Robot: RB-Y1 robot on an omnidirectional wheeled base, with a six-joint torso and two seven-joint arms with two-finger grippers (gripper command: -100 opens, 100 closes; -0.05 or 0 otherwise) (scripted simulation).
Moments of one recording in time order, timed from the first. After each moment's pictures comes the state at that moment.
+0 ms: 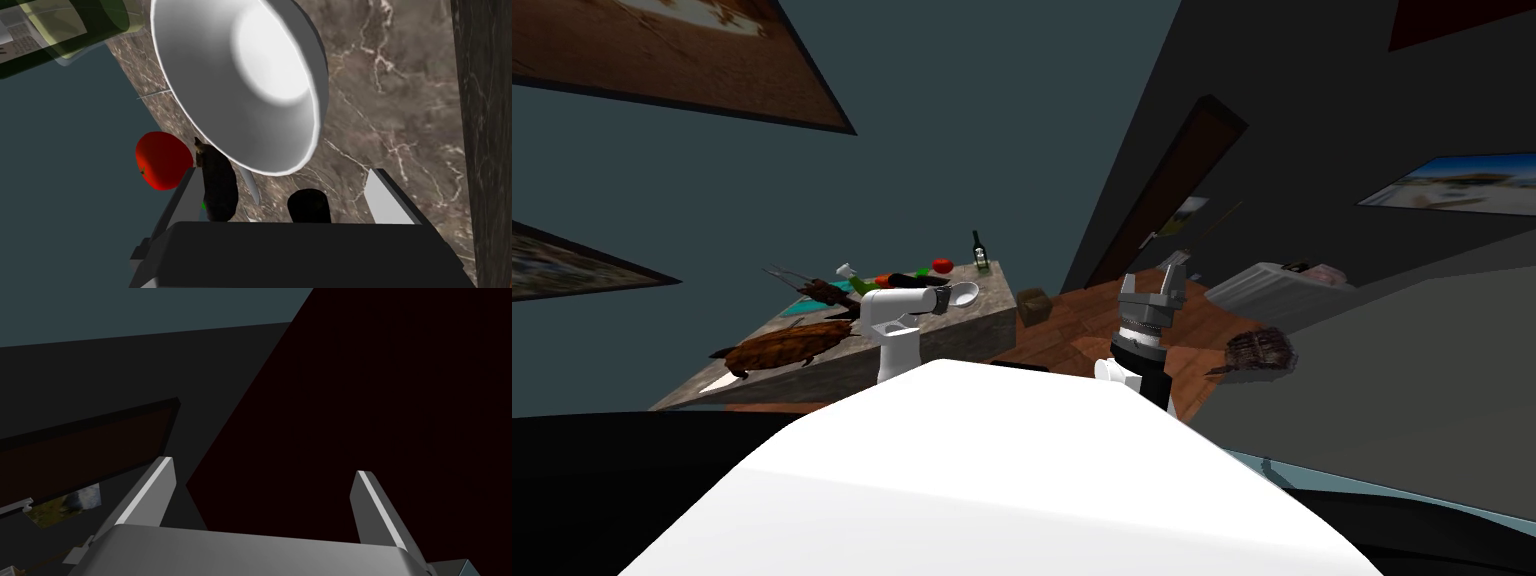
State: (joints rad) left arm -0.02 0.17 0.35 -2.24 0.09 1.60 -0.21; right arm 0.53 -0.03 0.01 -2.39 -0.03 -0.47 -0.02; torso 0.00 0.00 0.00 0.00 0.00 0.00
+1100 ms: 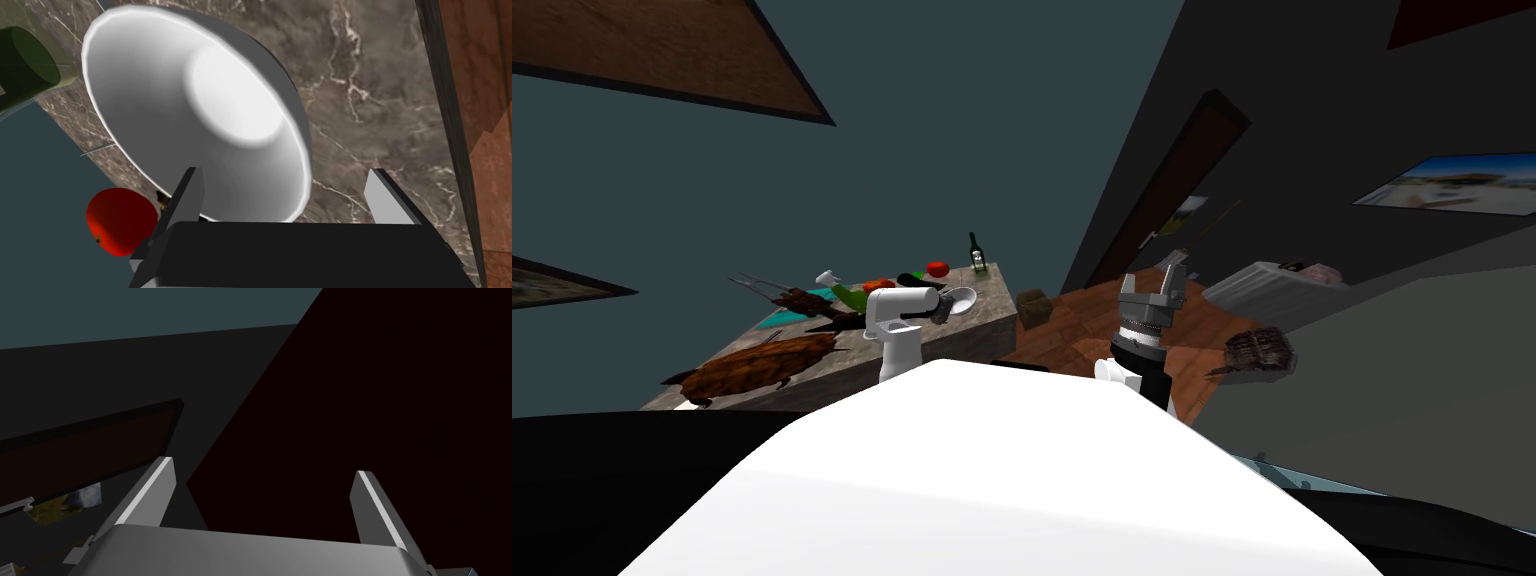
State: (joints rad) left arm -0.03 0.18 0.35 -2.19 0.11 1.79 -0.26; right arm 0.53 -0.03 0.01 -2.39 -0.03 -0.47 -0.02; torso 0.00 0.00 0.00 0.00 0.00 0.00
